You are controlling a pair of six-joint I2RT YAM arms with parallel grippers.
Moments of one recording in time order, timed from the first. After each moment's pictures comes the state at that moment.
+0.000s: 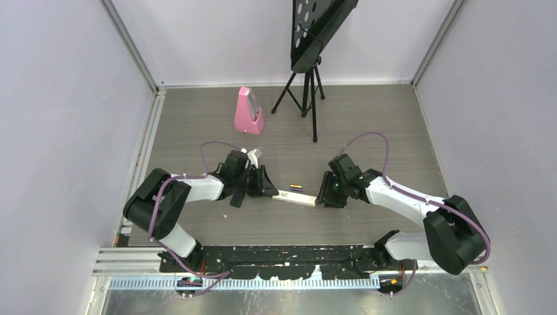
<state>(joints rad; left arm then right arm) -0.54 1.59 0.57 0.23 0.50 -0.71 0.58 1.27 0.62 -0.44 -0.12 0.83</state>
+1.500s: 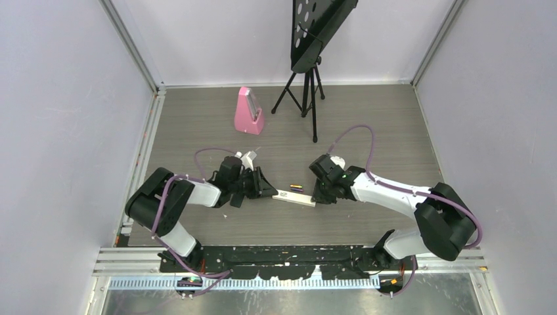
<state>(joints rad) -0.52 1.63 0.45 0.51 0.54 -0.80 0.76 1.41 0.73 -0.47 0.10 0.98</state>
